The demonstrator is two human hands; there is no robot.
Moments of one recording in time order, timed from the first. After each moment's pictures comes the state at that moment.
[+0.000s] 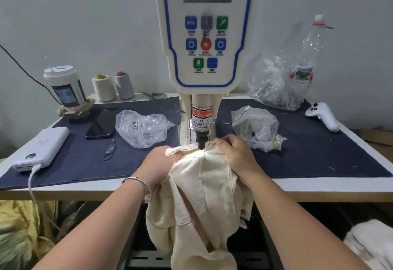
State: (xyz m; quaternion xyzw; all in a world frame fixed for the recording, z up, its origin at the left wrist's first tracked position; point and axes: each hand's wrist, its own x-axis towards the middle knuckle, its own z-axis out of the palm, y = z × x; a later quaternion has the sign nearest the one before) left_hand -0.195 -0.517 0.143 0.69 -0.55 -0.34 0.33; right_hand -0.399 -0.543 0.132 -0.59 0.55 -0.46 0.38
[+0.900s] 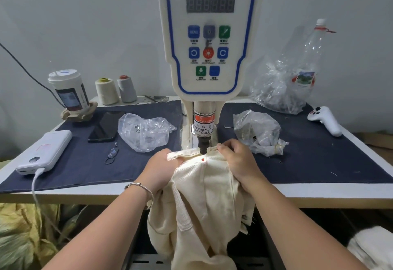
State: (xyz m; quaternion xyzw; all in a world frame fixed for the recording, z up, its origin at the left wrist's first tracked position) left_hand -0.196 -0.517 0.144 0.71 -0.55 -0.31 0.31; right_hand -0.400 -0.543 0.130 -0.59 0.55 -0.46 0.37
